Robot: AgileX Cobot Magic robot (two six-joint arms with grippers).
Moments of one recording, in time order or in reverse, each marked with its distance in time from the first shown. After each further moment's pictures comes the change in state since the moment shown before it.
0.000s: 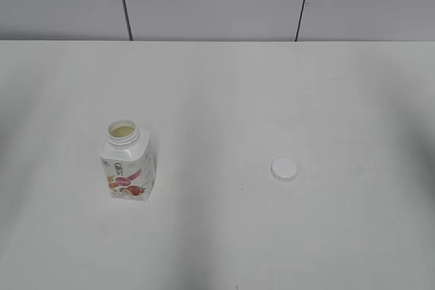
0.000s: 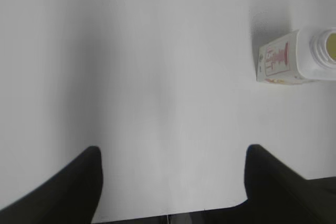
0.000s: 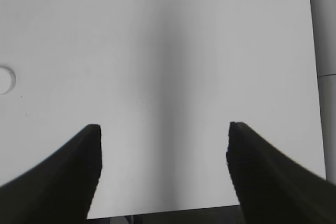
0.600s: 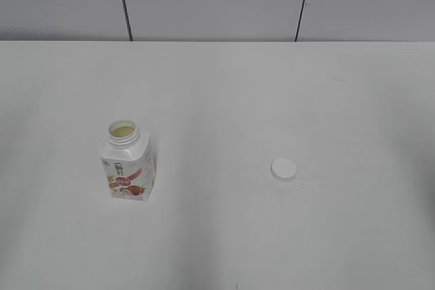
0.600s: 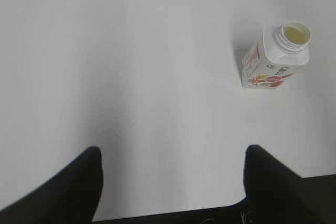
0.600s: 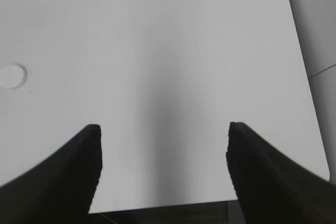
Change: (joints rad) left arm 0.000 -0.551 0.218 -0.005 0.007 0.000; right arm 0.000 -0.416 0.285 0.003 -0.087 0.000
